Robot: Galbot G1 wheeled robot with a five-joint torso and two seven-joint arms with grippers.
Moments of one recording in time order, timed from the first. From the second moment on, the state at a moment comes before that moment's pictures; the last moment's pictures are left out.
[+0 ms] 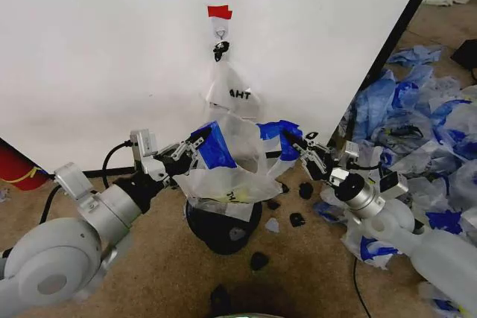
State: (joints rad) left arm 0.88 -0.16 0.03 -2.50 -1.67 -0.29 -0.27; right arm -0.86 0.60 -0.08 1.85 1.25 0.51 -0.62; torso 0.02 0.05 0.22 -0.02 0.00
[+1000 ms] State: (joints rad) left arm 0.86 -0.25 0.07 -2.50 -1.73 -0.27 -0.28; right arm -0.80 0.60 -0.08 1.77 1.23 0.50 -0.63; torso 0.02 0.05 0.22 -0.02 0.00
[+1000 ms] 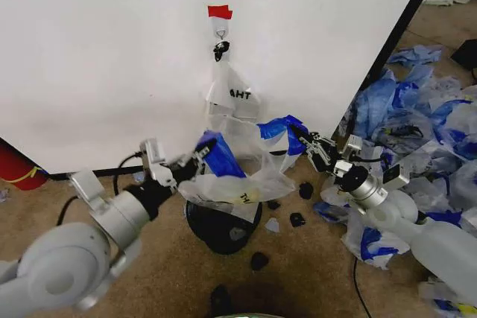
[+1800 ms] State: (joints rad) left arm 0.88 -0.32 0.30 -2.33 -1.49 -0.32 -0.31; right arm -0.85 0.64 -0.13 1.72 1.14 0.52 -0.65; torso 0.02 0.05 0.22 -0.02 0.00
